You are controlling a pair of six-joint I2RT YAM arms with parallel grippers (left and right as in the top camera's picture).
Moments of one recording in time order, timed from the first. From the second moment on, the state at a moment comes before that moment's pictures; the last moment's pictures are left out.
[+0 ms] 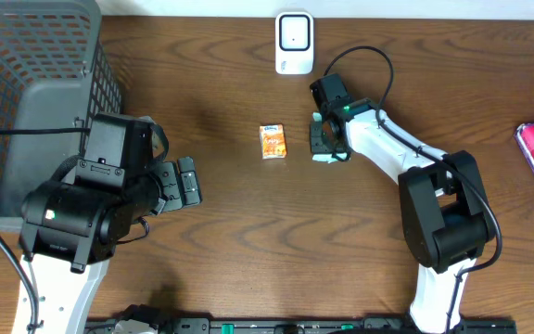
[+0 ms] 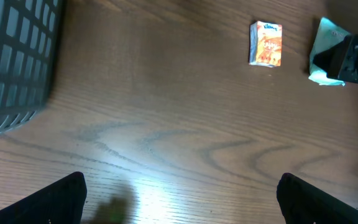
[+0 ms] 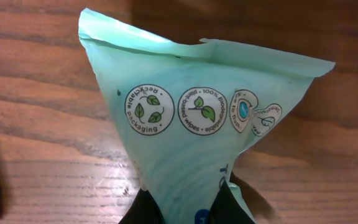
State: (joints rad) left arm -0.26 1.13 1.41 -1.38 -0.01 -0.44; right arm 0.40 2.06 1.40 -0.62 0.08 0.36
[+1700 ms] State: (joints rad) left arm -0.26 1.13 1.41 -1.38 -0.01 -0.44; right arm 0.36 2.48 2.42 -0.79 0.11 0.29
